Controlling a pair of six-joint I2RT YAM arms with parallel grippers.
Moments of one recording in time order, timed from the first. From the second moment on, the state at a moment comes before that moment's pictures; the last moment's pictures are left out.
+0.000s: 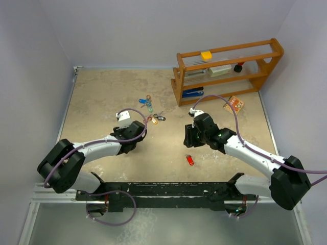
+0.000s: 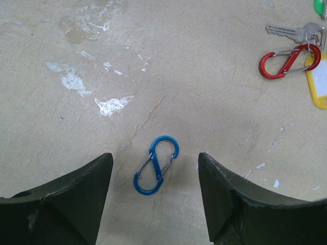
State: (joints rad) left arm -0.69 1.40 0.61 -0.20 -0.67 -0.88; right arm 0.67 1.19 0.72 -0.41 0.01 0.44
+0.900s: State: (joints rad) left arm -0.69 1.45 0.59 -0.15 -0.64 -0.85; right arm 0.67 1.19 0.72 -0.40 -0.01 0.44
